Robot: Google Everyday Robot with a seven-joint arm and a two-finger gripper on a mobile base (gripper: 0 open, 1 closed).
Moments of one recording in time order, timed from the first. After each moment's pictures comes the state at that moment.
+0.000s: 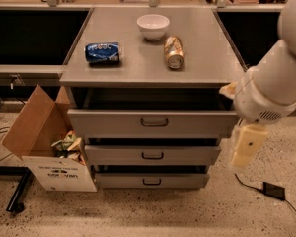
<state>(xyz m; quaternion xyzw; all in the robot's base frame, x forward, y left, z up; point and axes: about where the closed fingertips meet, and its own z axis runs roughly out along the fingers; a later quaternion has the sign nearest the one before) 0.429 -0.186 0.870 -0.65 0.74 0.00 0.14</state>
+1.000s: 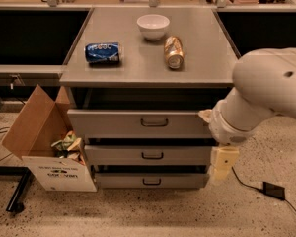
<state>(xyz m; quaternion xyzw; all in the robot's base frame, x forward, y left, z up) 0.446 -0.171 0.772 -0.69 0.71 0.01 0.12</state>
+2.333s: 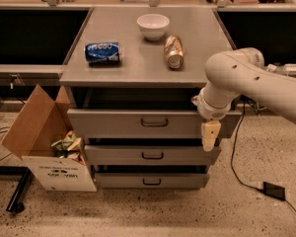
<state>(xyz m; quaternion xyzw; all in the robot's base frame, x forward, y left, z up) 0.591 -0.199 0.692 -0.73 0.68 -0.04 0.10</state>
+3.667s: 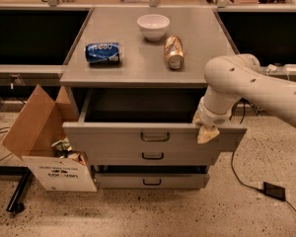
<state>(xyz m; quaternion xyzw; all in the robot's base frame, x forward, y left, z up) 0.564 -0.199 0.666 -0.74 0.67 0.02 0.05</state>
